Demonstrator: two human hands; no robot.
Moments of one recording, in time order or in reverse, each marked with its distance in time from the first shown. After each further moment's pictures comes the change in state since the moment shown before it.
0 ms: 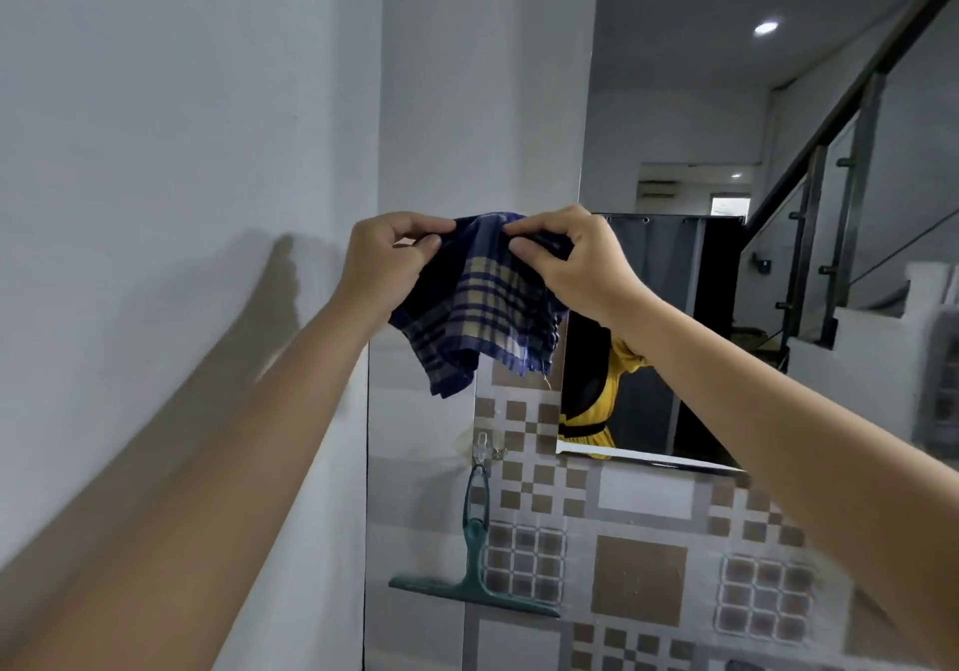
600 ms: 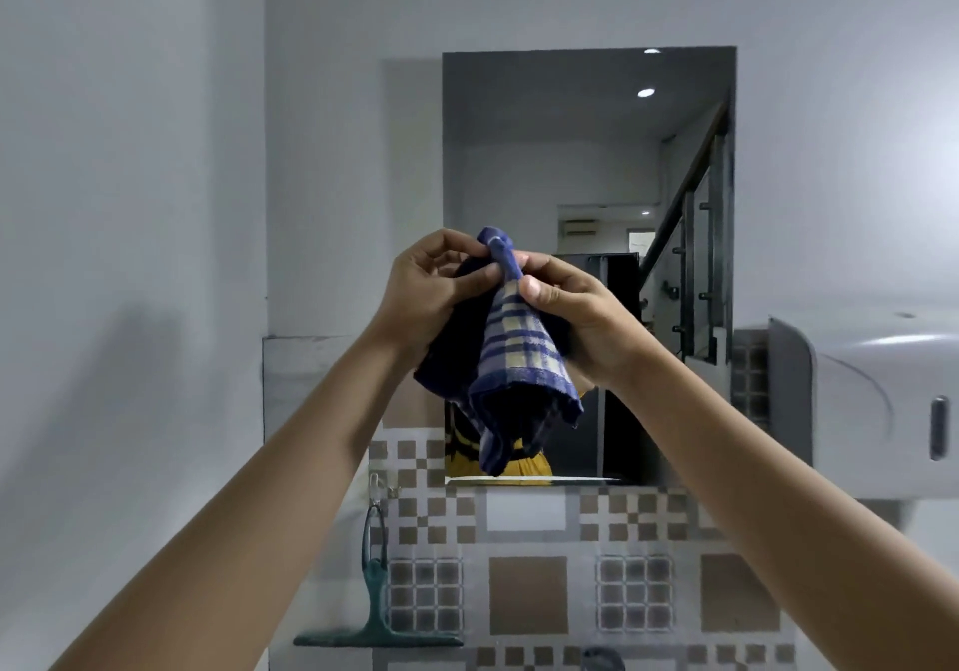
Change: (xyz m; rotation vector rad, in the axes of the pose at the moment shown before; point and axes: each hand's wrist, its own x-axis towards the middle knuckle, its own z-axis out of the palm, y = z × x) left_hand -0.049 0.118 0.116 -0.501 -0.396 0.059; right_hand -0.070 -0.007 -0.136 0.971 -0.222 0.208
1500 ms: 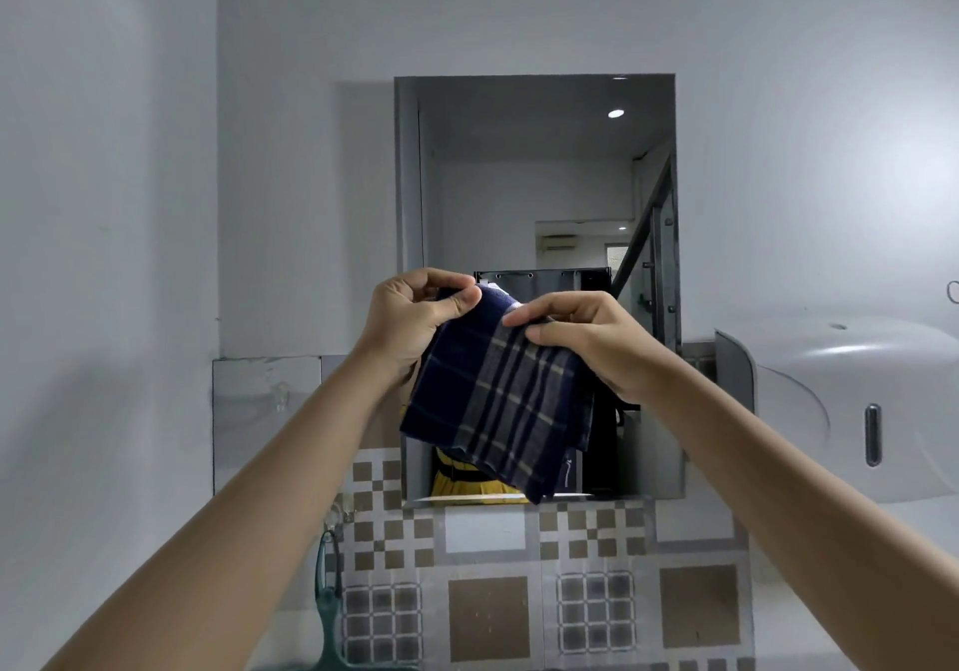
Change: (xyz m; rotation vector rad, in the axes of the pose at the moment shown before) left_hand 0.011 -0.017 0.042 0.086 0.181 -0.057; right_hand -0.044 -0.038 -0.041 -0.514 0.141 0.059
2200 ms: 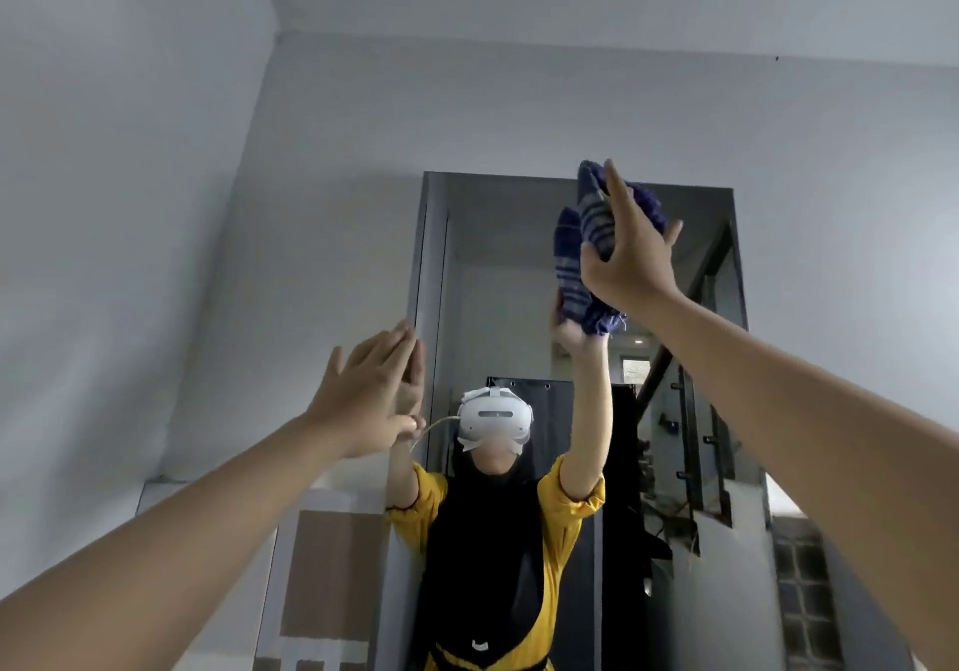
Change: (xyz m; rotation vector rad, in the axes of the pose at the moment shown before) left_hand 0.128 -0.070 -0.068 1.403 -0.152 0.285; right_hand 0.217 -0.028 -0.098 -0.900 0.691 -0.498
